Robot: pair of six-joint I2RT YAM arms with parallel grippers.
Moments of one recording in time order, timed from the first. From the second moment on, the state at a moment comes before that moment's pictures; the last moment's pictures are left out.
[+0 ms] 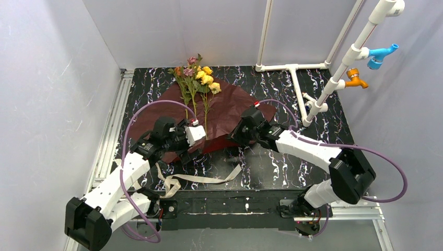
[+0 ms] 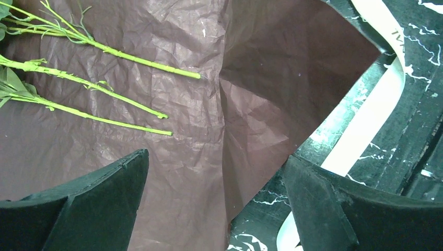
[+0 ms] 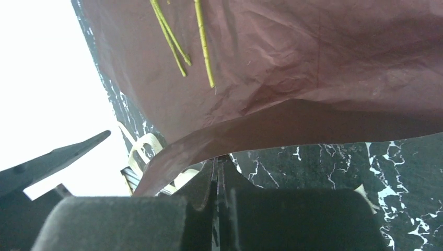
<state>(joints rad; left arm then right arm) -0.47 0.97 0.70 -0.49 0.37 0.63 0.81 1.42 0.91 -0.21 -0.02 1.20</state>
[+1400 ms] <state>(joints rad) -0.48 1.24 0.73 -0.26 0.17 -0.11 0.71 1.73 1.10 -0.25 -0.04 1.00</state>
